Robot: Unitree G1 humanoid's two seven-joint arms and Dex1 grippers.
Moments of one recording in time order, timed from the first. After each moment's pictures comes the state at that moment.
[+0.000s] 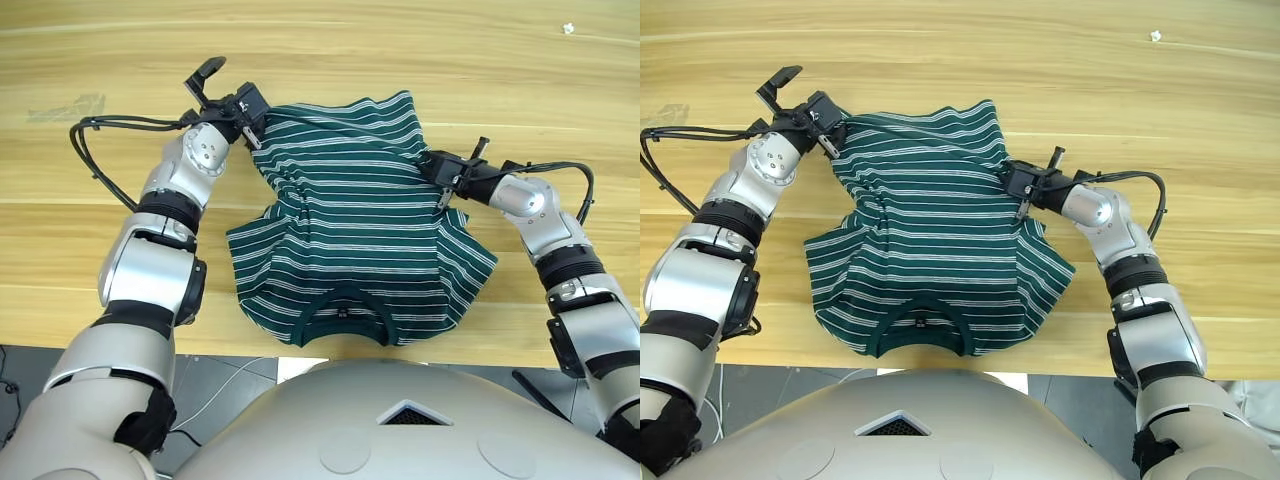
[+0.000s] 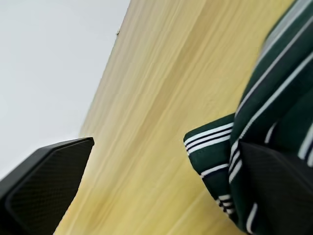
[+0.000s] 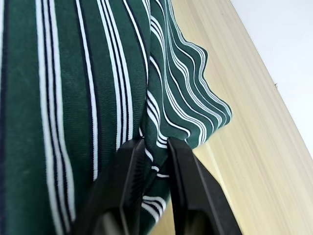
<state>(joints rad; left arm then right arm) -0.70 0.41 -0.31 1.14 0.39 -0.34 -0.14 -0.41 -0.48 0.36 0.74 -0.30 -0.50 0.54</state>
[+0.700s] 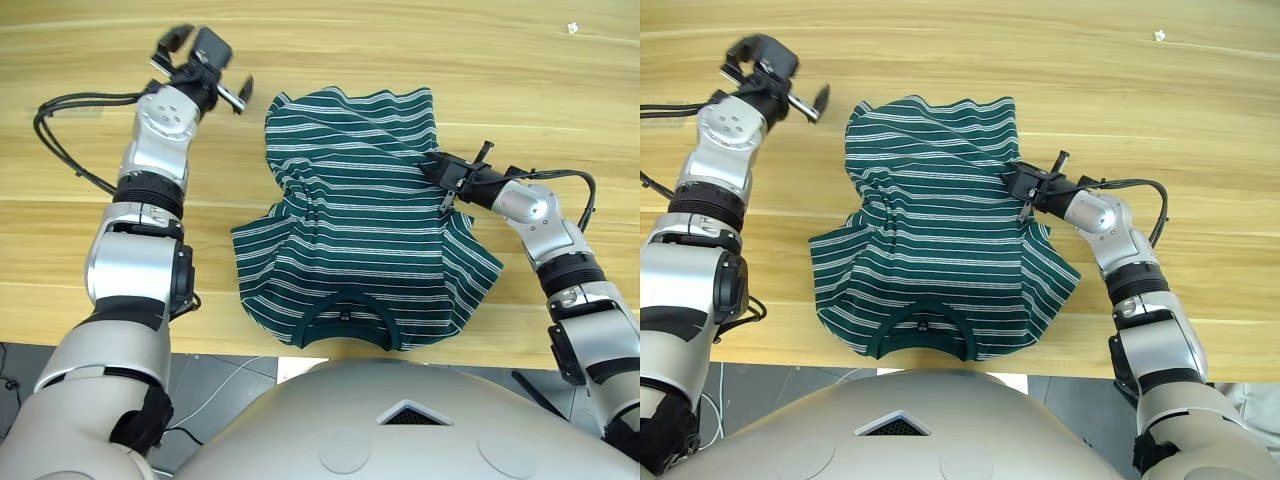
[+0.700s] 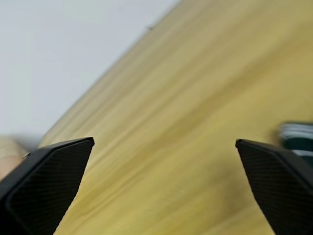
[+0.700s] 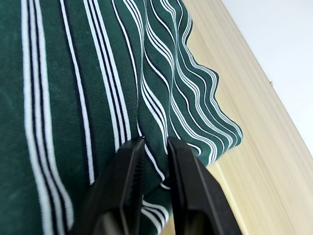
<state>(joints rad) -0.77 0.44 -0.20 1.11 0.25 -0.22 -0.33 -0.37 -0.48 0.35 0.71 -0.28 -0.51 0.52</state>
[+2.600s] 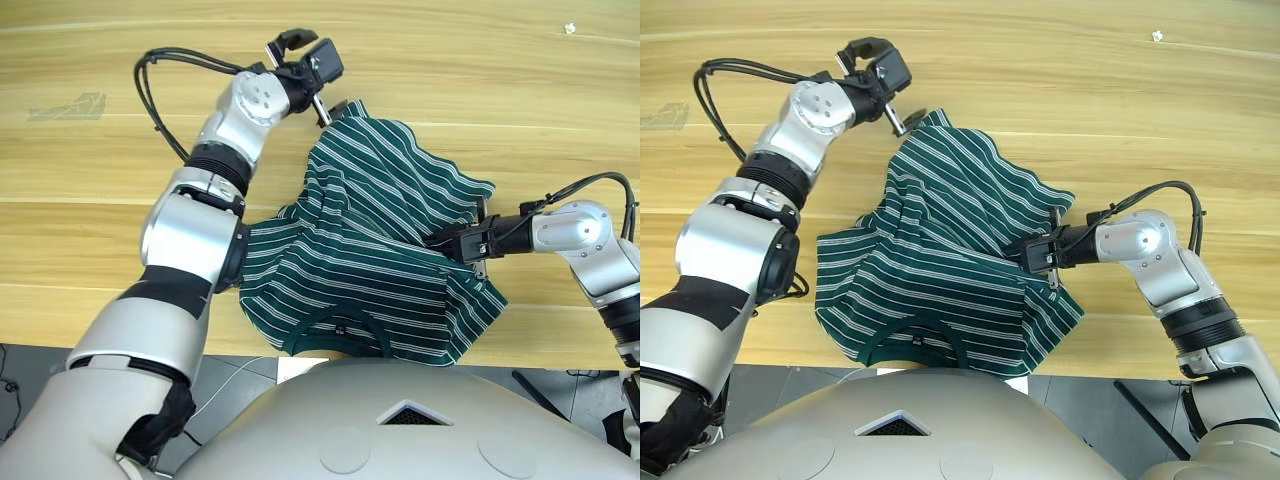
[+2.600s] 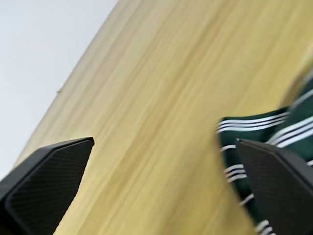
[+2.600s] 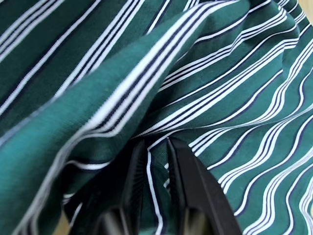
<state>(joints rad) -0.96 0.18 -0.29 1.27 0.35 -0.26 -0.41 -0.14 -0.83 0.46 0.07 -0.08 -0.33 1.08</state>
